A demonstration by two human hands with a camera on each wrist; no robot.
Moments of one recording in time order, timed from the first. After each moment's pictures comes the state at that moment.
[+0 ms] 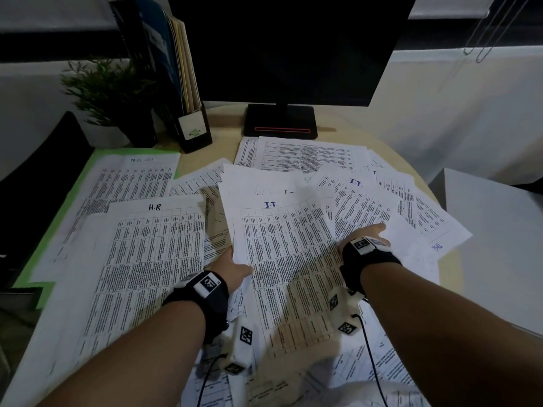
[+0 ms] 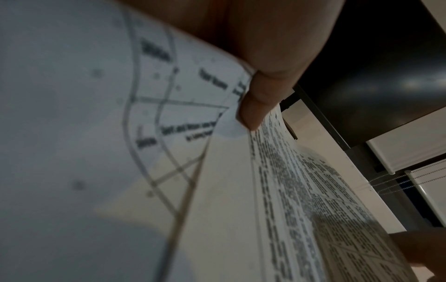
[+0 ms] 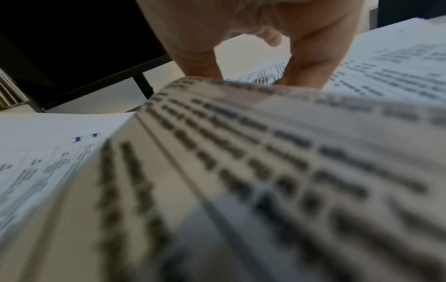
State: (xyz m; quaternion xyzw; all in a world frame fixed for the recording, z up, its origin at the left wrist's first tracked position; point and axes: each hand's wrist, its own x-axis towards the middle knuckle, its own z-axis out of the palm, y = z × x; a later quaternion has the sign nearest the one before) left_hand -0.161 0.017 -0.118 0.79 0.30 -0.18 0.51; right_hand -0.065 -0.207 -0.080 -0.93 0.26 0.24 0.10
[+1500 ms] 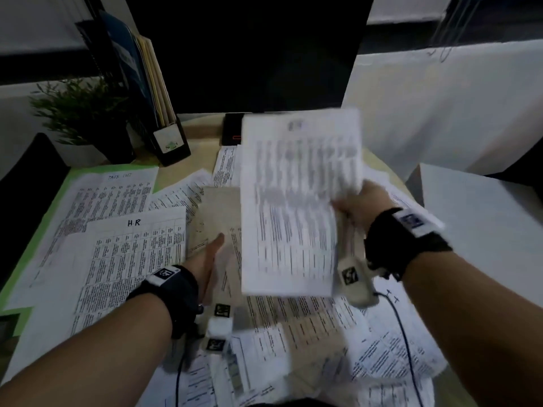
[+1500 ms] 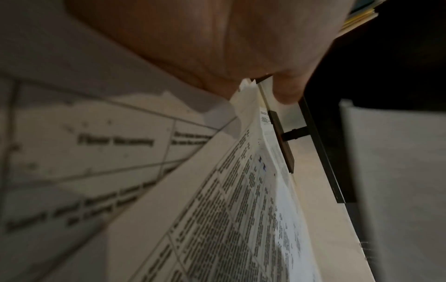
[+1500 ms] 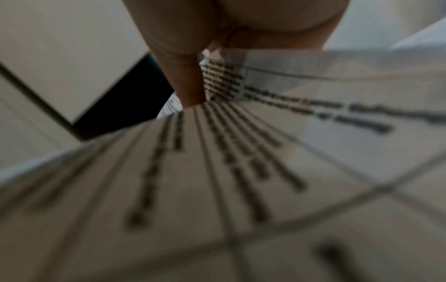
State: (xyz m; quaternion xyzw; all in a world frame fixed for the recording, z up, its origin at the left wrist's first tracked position) left_hand -0.147 0.019 -0.082 0.62 0.35 -0.24 0.66; right_hand -0.041 -0.254 -0.013 -0.89 0.11 0.10 0.44
